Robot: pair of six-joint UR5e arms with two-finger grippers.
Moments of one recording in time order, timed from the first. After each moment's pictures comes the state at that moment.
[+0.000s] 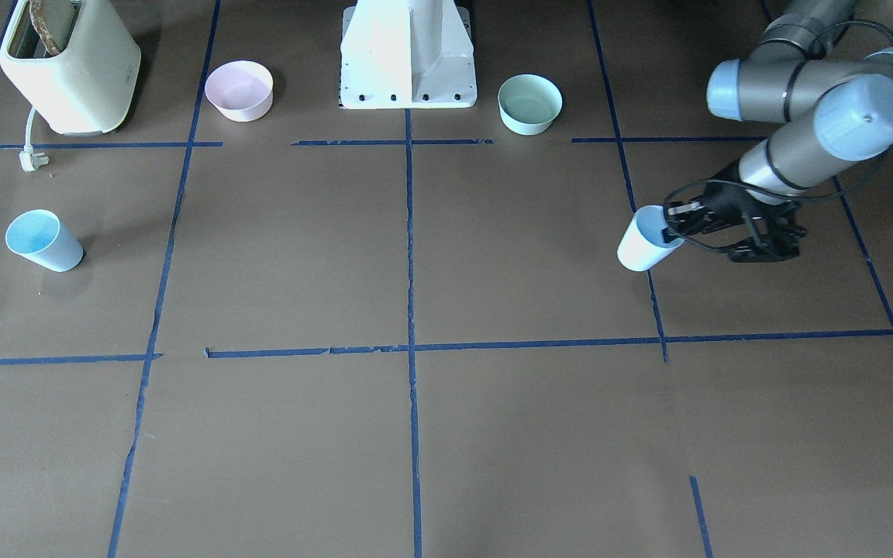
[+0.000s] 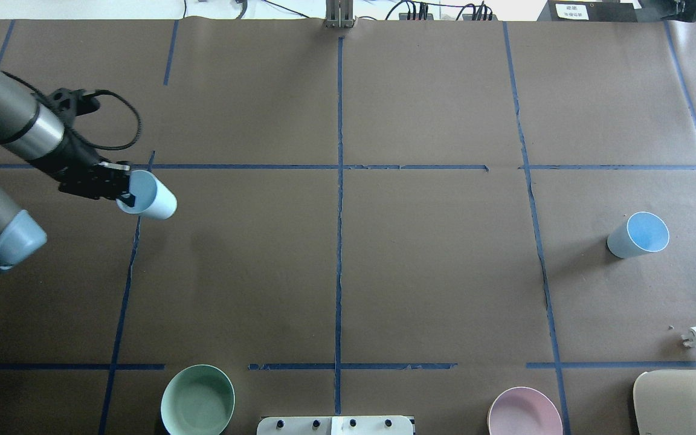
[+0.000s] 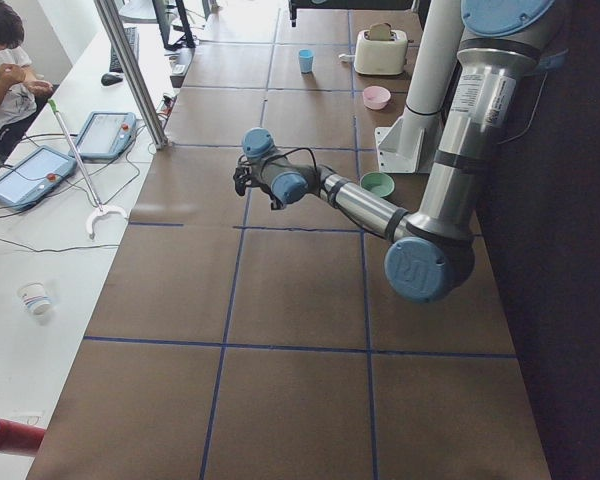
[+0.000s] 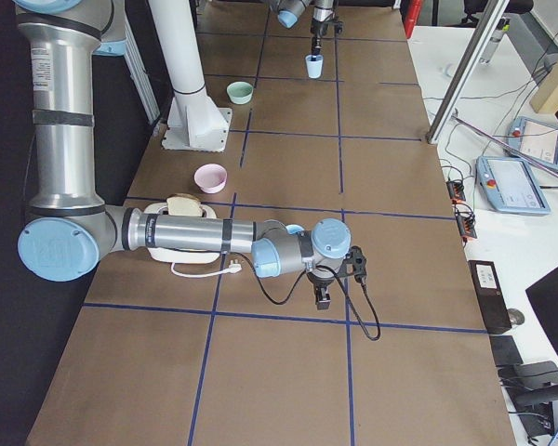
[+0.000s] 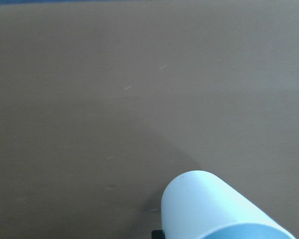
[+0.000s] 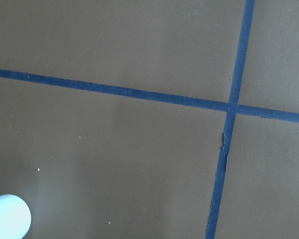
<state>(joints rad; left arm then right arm) -0.86 -1.92 -1.71 -1.85 -2.38 -1.13 1.40 -1.60 1.53 -1.30 2.42 0.11</state>
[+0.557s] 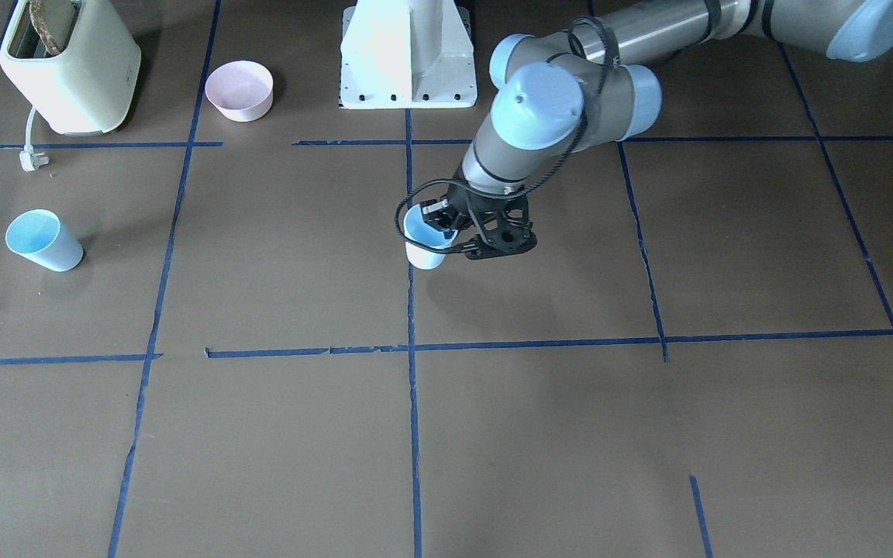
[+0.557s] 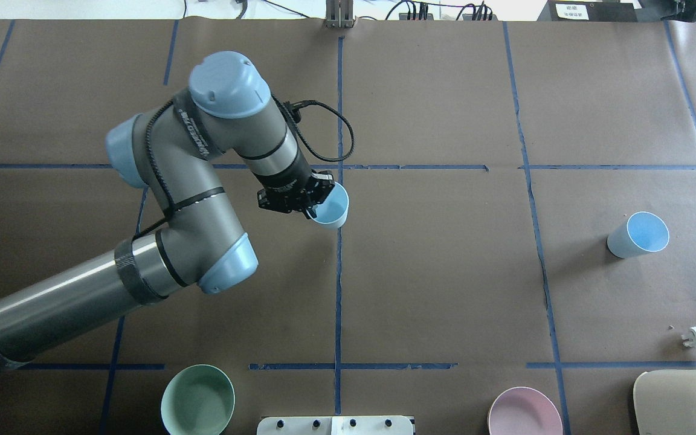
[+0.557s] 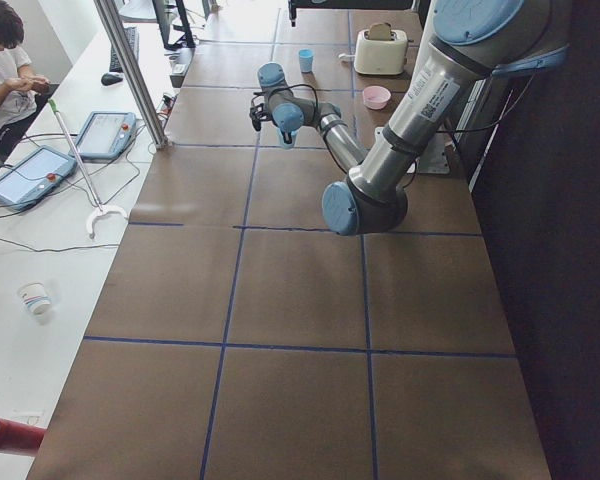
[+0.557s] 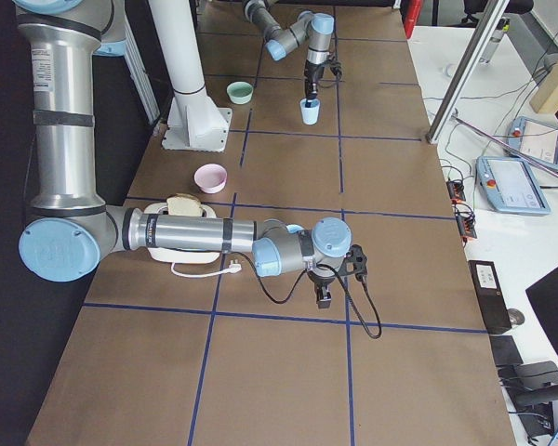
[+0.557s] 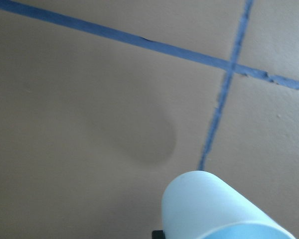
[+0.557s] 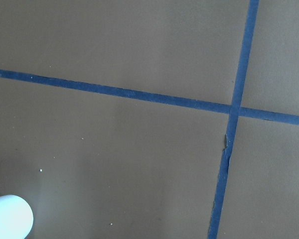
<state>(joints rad) -0.61 -2.37 -1.51 -1.72 -2.15 -1.41 1.40 -1.60 1.54 -1.30 2.42 0.11</state>
